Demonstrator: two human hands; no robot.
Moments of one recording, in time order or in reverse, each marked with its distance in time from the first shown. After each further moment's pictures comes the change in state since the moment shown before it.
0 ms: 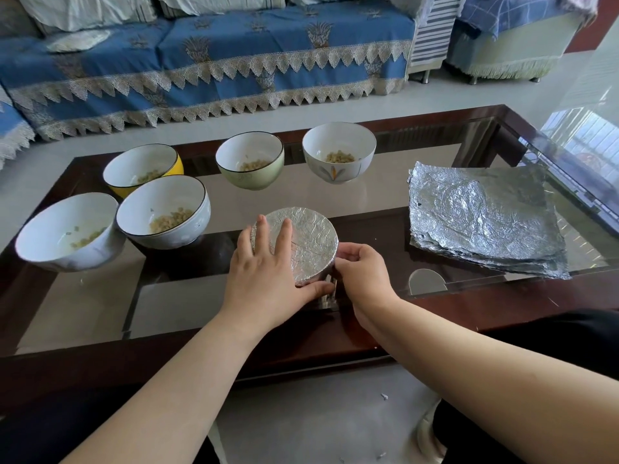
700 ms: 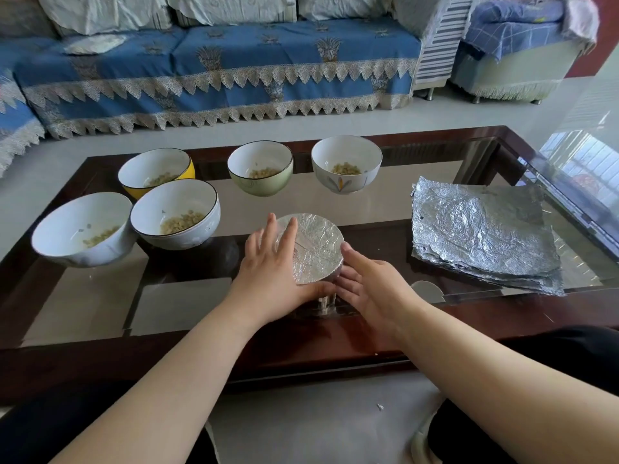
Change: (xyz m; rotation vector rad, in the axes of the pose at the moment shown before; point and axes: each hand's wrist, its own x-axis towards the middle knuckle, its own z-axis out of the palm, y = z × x) left_hand 0.008 -0.008 -0.009 -0.240 -0.095 0.027; right_hand -0.017 -0.022 -0.020 0.271 -0.302 0.231
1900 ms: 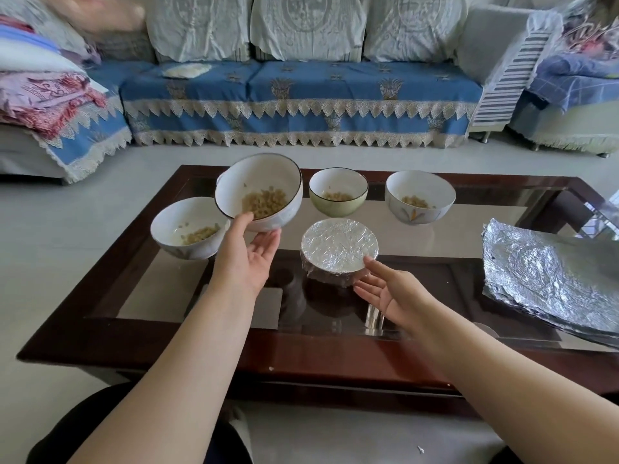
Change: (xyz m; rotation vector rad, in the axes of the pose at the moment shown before) left_hand -0.015 -0.105 -0.082 -2.238 0.491 -0.572; right_hand 0.043 0.005 0.064 0.101 -0.117 0.062
